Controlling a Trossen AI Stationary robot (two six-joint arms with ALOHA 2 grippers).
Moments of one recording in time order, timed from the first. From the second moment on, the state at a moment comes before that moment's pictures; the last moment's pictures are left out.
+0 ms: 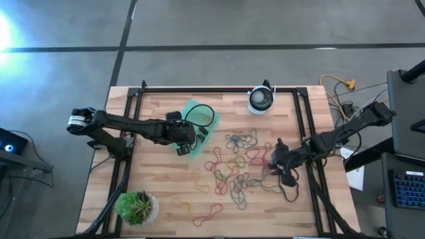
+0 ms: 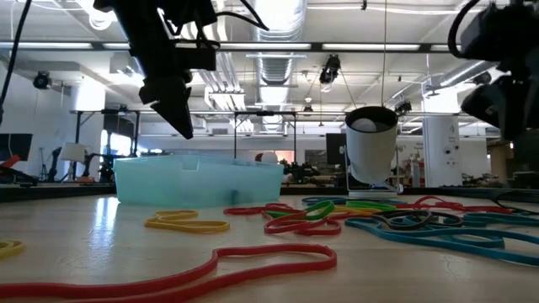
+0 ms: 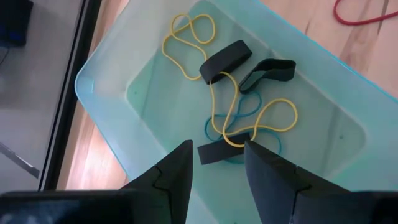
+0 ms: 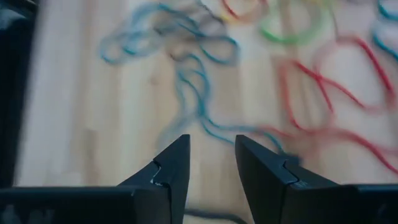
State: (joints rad) left arm -0.02 1.43 1.01 -0.74 -0.50 -0.14; right arm 0.45 0.91 0.50 -0.54 0.04 0.59
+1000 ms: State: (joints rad) left arm -0.02 1.43 1.01 -0.74 -0.50 -0.15; right arm 0.45 1.23 0.51 -0.62 0.16 0.62
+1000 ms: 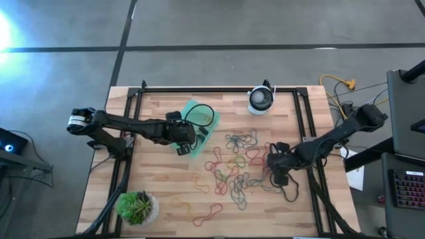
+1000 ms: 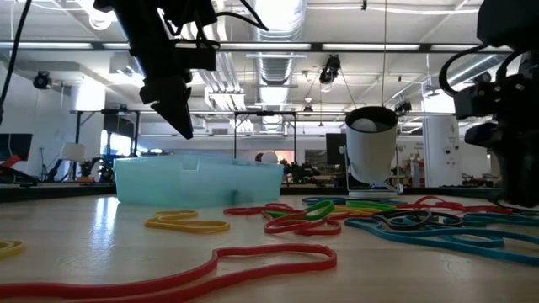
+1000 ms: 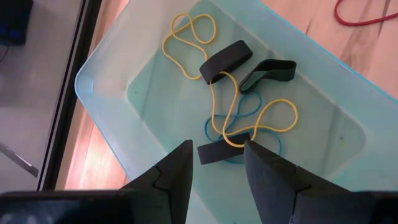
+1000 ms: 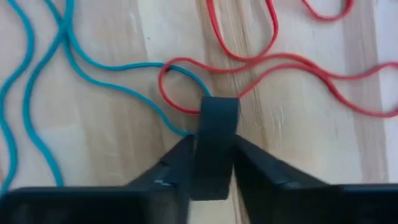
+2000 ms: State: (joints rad) left arm -0.28 1.29 1.01 -0.74 -0.50 -0.20; right arm 0.20 1.17 0.80 -0.11 0.46 -0.09
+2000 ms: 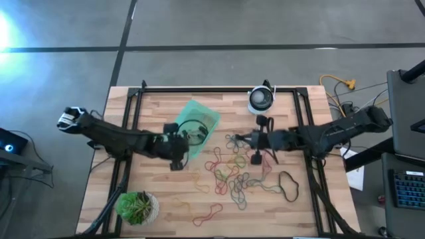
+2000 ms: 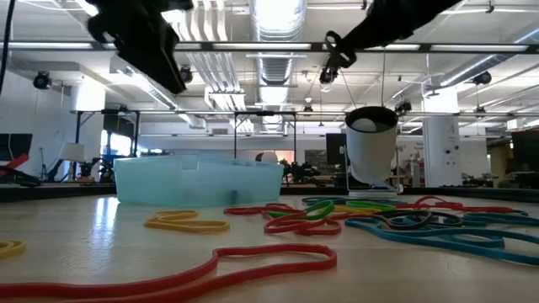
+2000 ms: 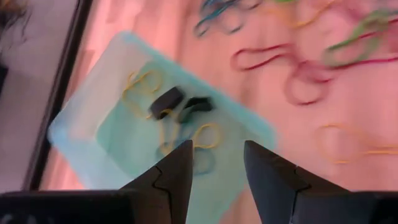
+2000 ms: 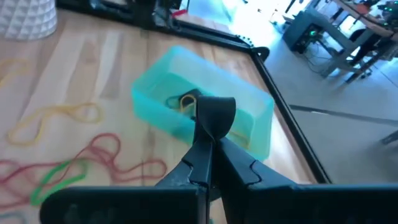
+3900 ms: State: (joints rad) left arm -0.68 1.60 1.01 -0.46 -0.54 -0.26; right arm -0.24 1.76 1.28 -0.50 -0.31 -0.20
